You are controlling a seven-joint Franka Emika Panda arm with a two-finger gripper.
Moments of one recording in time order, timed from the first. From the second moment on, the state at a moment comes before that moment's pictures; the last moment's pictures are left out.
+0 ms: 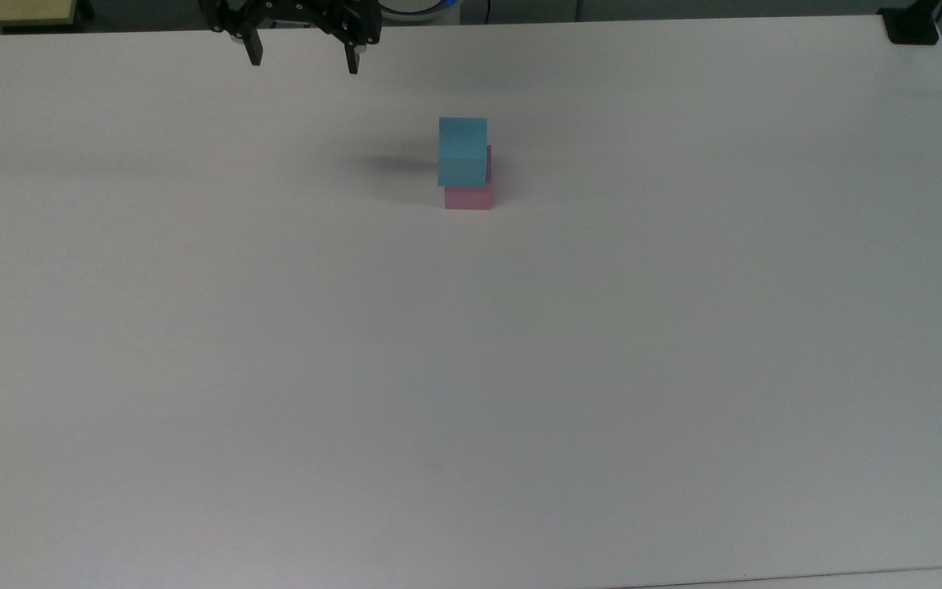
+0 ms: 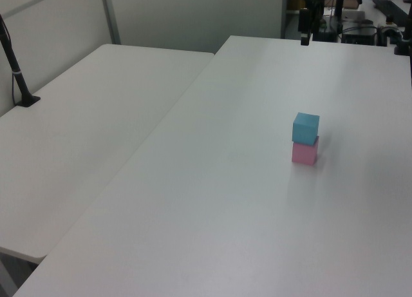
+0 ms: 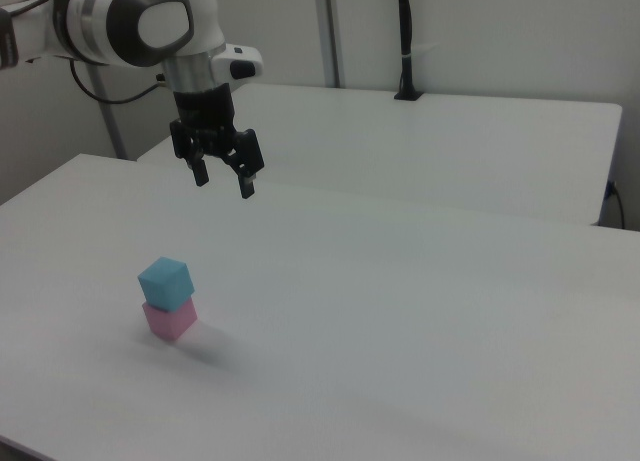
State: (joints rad) arm 0.17 0.02 -0.25 -1.66 -0.01 1.67 -0.02
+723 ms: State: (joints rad) arm 0.17 0.02 -0.25 -1.66 -0.01 1.67 -0.02
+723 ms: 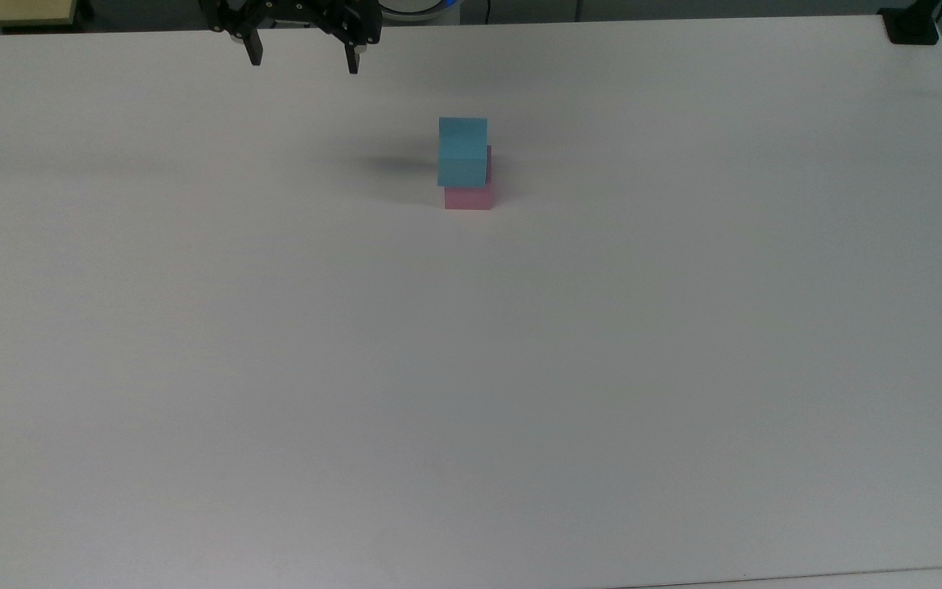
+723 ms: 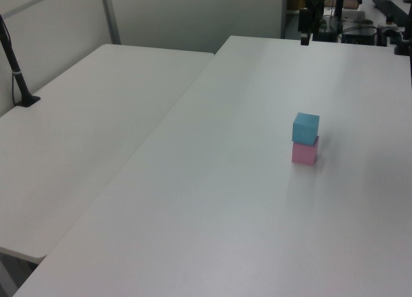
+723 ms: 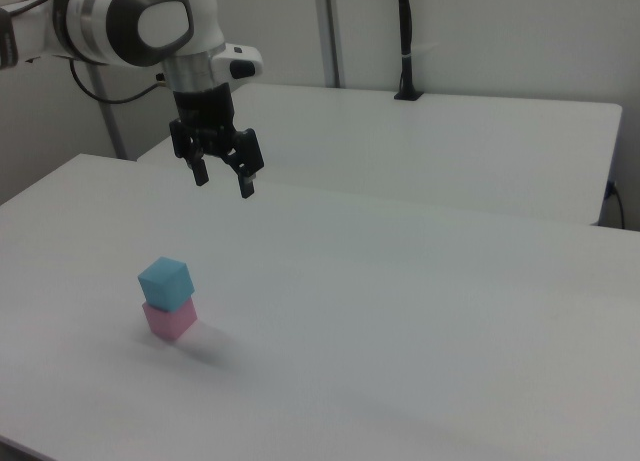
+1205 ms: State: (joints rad) arm 0.20 0.02 -0.24 -1.66 -0.01 1.67 -0.02
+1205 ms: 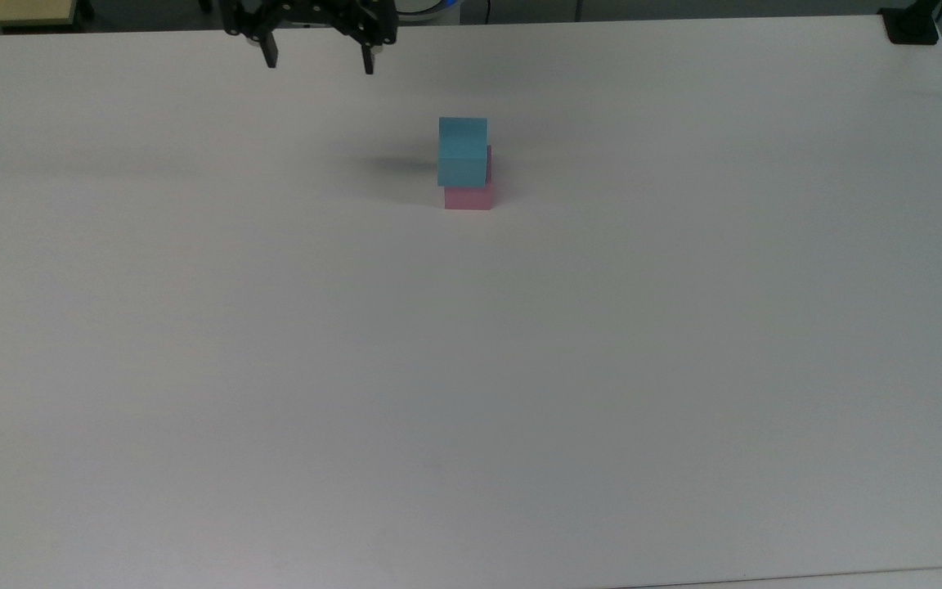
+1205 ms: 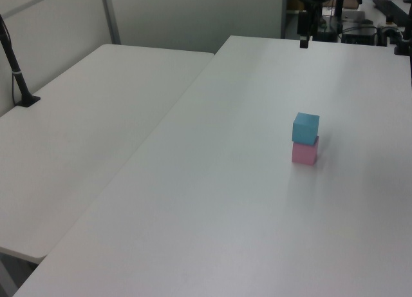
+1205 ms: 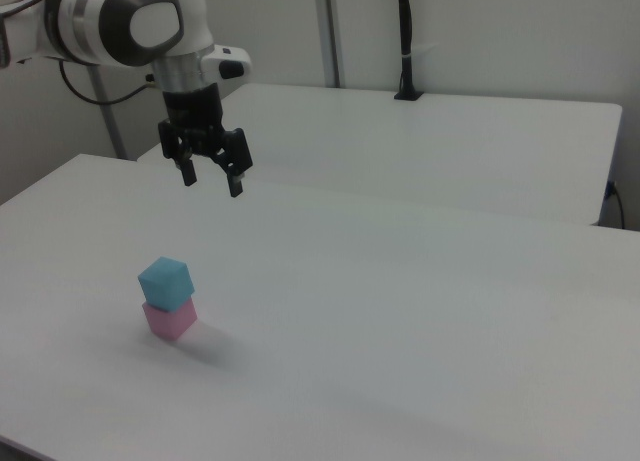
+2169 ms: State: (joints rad) arm 0.42 0.14 -0.17 -1.90 -0.03 1.82 0.17
